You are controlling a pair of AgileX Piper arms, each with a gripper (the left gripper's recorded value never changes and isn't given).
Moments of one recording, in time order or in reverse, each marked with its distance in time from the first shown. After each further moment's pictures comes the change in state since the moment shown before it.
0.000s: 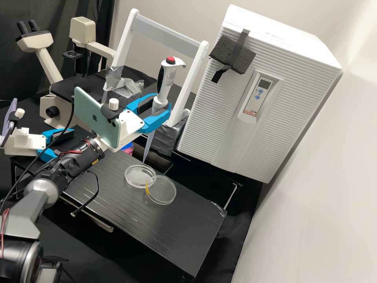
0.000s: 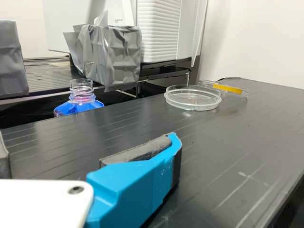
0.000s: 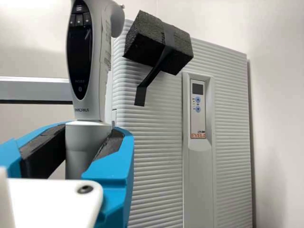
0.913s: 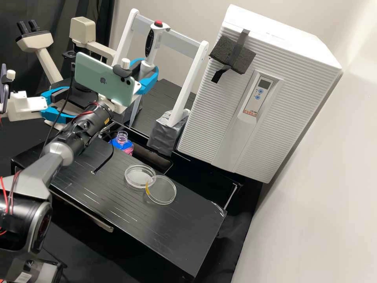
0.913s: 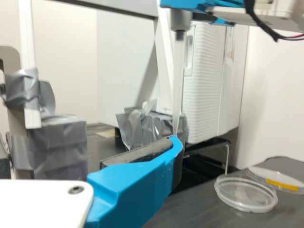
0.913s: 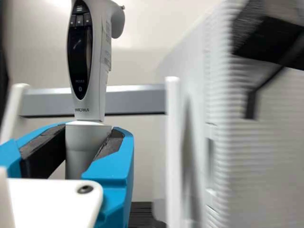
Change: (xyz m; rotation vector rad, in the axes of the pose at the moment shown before) left arm -0.002 0.083 -0.020 0.031 0.077 0.262; right arm 0.075 -0.027 -0.057 0.156 0.158 -0.263
